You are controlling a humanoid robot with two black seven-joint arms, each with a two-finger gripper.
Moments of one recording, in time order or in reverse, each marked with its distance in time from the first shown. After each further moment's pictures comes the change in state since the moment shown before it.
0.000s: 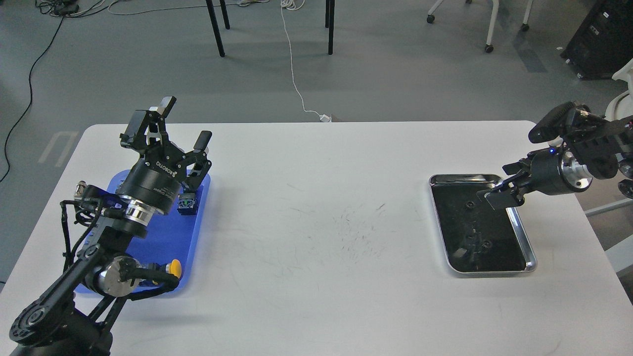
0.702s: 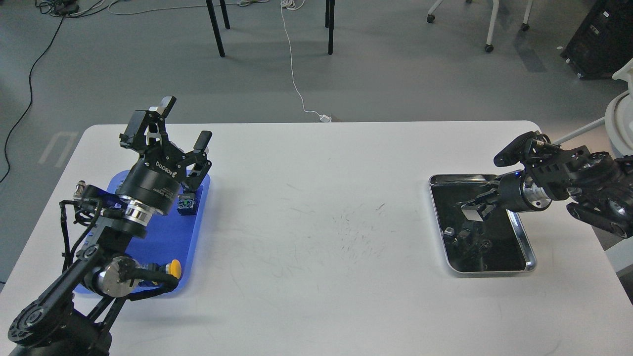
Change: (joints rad) left arm 0.002 0.005 0.001 -0.006 0.000 -0.004 -0.001; right arm -0.188 0.204 -0.028 -0.252 0.159 -0.084 0.000
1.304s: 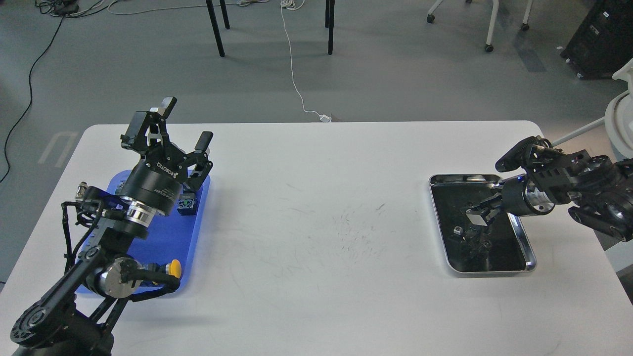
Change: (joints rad) left arm 0.003 -0.010 0.000 0.001 0.000 0.000 -0.003; right arm -0.021 0.016 -0.026 -0.036 0.001 0.000 0.000
